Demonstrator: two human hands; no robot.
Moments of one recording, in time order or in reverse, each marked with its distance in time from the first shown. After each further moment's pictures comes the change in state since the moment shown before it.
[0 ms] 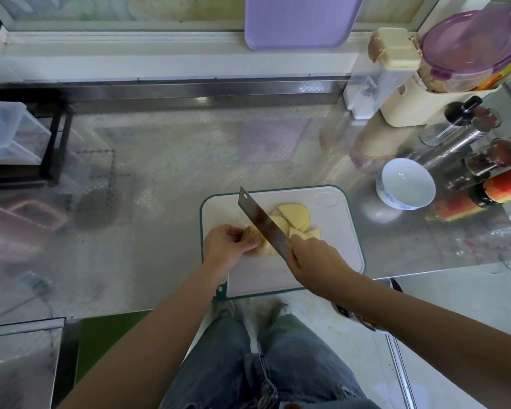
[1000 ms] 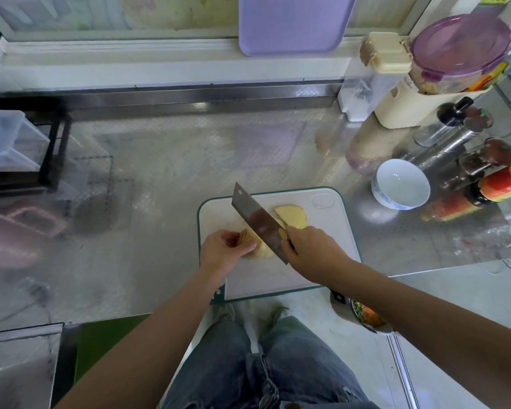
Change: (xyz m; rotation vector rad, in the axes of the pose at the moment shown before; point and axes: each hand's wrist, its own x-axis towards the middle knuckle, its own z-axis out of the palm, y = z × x) left_hand -0.008 -0.001 -0.002 0.079 0.004 0.048; right_hand 0.008 0.001 -0.016 0.053 0.060 -0.035
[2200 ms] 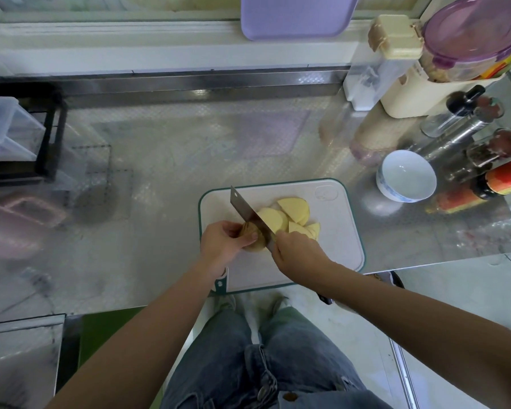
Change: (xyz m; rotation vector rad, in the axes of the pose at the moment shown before) left_hand 0.002 0.007 -0.002 -0.170 -0.047 -0.075; right_hand 0.012 -0.014 0.036 -0.012 -0.106 0.067
